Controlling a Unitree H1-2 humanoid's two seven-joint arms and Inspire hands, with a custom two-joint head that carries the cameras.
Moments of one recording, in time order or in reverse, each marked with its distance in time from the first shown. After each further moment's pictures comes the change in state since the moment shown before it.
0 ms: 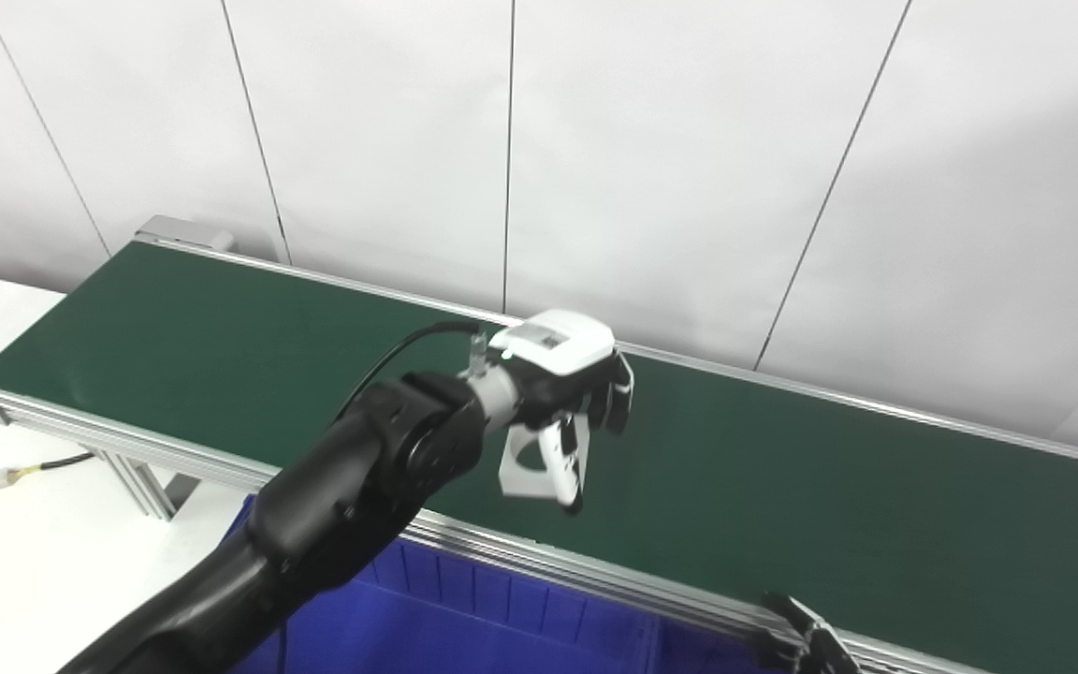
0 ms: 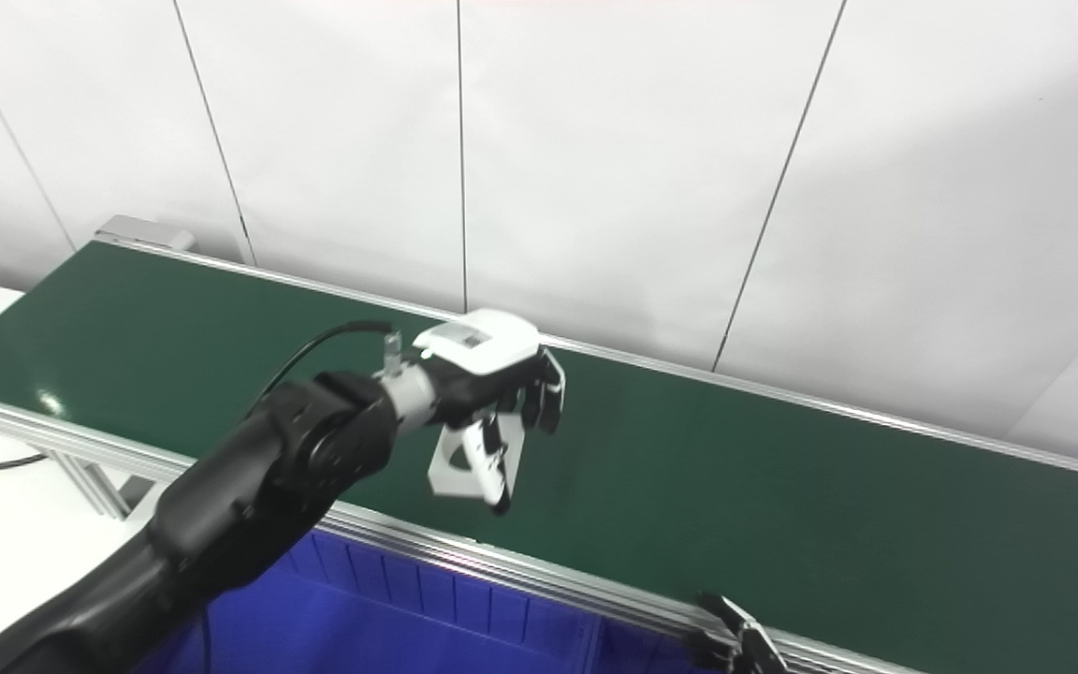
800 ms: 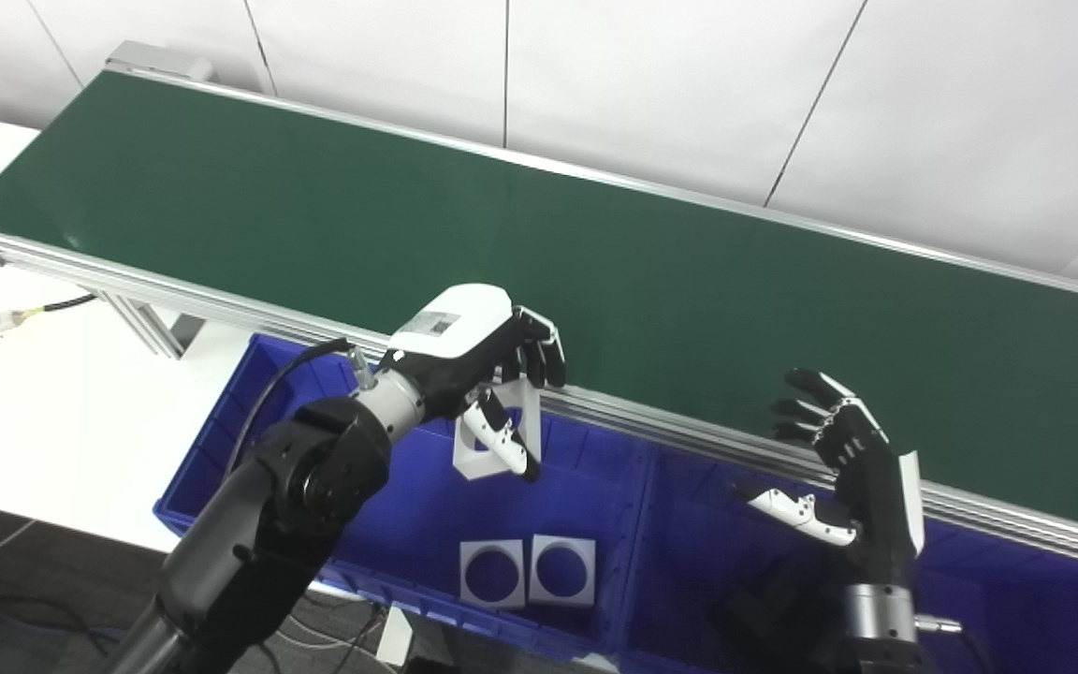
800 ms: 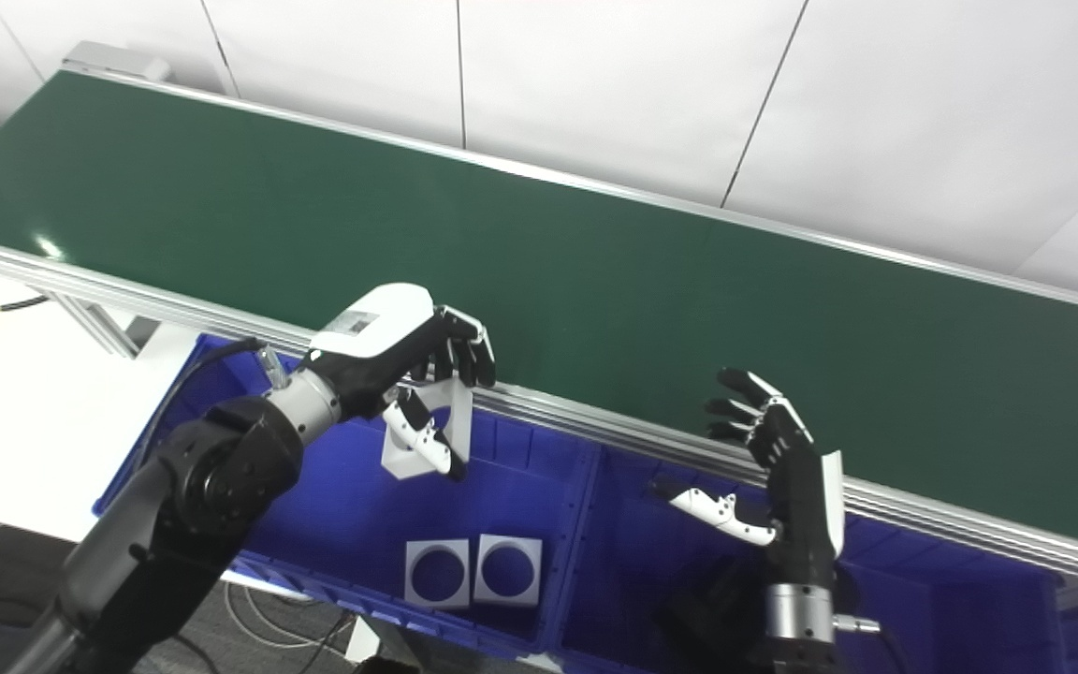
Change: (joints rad) left arm 0.461 -0.061 0.132 -0.118 -0.078 -0.067 0.260; right arm -0.004 0.013 -0.088 -0.200 -0.004 0.065 0.086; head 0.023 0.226
